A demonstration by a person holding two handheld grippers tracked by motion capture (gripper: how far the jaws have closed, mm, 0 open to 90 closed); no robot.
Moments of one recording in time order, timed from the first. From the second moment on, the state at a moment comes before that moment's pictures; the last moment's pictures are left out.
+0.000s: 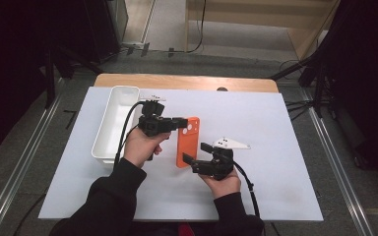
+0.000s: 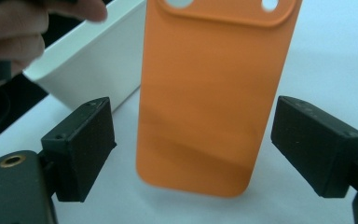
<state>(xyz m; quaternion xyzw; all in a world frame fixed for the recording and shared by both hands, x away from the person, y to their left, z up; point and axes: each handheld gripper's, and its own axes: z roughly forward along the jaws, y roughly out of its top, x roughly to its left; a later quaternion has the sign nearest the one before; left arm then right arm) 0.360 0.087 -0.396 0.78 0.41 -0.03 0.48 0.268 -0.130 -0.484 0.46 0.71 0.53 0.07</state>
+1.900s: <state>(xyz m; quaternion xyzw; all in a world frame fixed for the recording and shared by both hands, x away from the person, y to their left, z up) 0.342 0.090 -0.384 0.86 0.21 -0.10 0.46 0.293 -0.198 -0.431 0.28 0.83 0.47 -0.02</state>
